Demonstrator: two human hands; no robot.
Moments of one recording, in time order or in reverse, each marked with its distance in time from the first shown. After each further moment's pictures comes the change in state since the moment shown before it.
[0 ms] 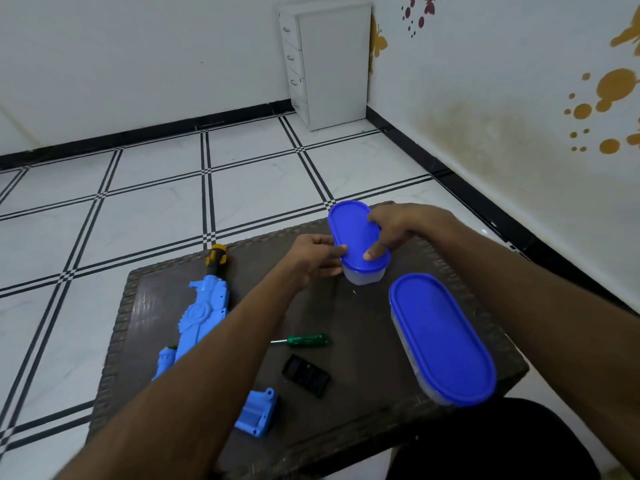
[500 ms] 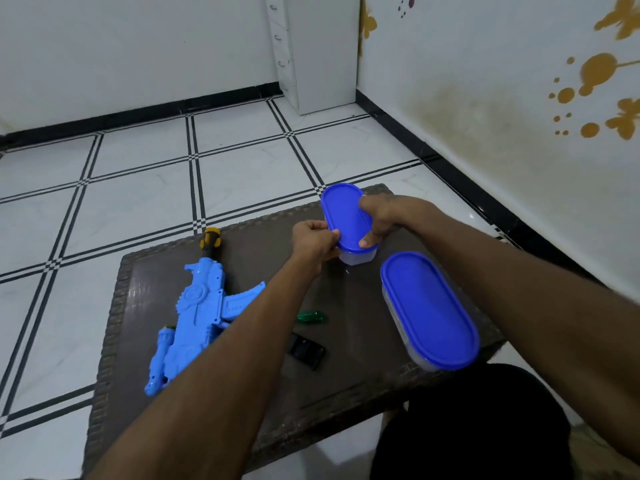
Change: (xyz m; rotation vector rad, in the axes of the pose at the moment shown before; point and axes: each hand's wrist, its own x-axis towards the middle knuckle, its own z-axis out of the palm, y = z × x) left_hand 0.004 -0.016 0.024 -0.093 0.254 0.035; right_hand -0.013 -0.007 0.015 -0.021 0.039 0.031
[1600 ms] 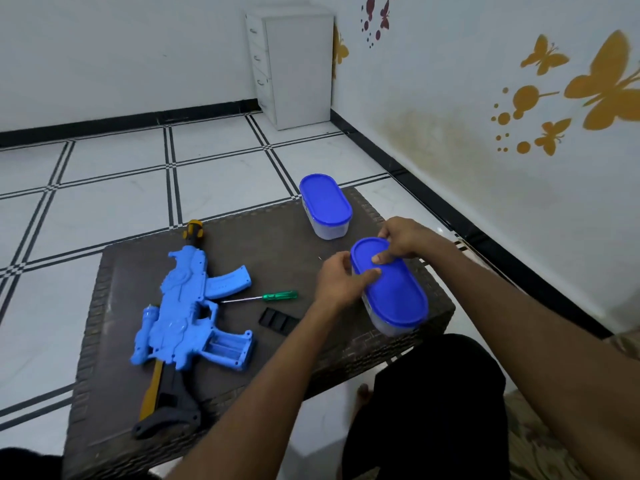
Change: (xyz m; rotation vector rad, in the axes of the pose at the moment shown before) left_hand -0.118 -0.058 0.030 0.203 -0.329 0.241; right_hand -0.099 0.043 0.051 0.295 0.112 0.187
